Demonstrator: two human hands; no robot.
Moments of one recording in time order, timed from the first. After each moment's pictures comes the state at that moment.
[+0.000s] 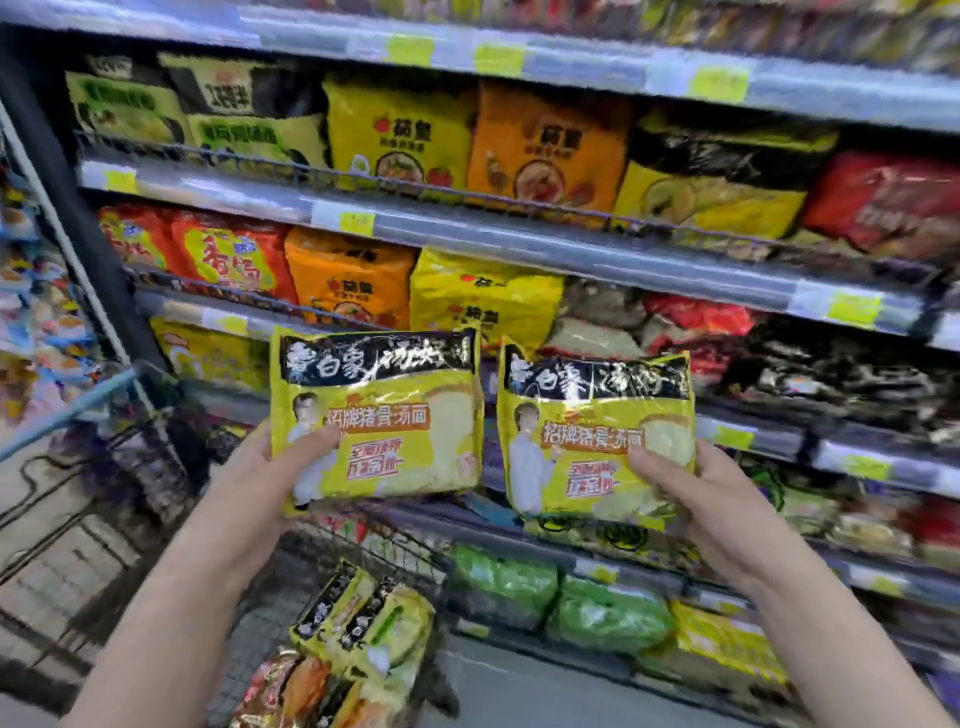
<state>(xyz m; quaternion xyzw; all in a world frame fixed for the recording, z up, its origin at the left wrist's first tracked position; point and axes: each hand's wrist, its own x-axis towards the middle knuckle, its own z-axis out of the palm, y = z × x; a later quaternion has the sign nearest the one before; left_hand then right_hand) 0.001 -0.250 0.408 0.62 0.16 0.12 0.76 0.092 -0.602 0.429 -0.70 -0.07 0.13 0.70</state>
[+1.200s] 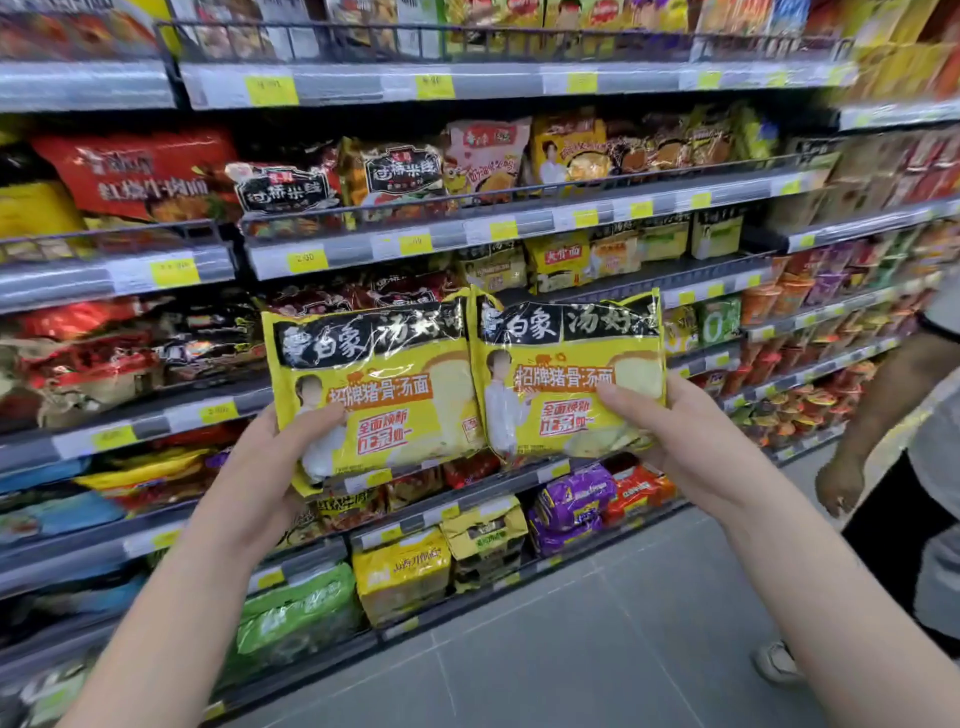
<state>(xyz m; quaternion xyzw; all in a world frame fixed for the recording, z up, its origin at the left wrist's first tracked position) 0.023 -0.862 0.436 0.65 -0.08 -0.10 0.75 -0.087 -1.192 0.448 -0.67 0.08 -0.10 0.73</state>
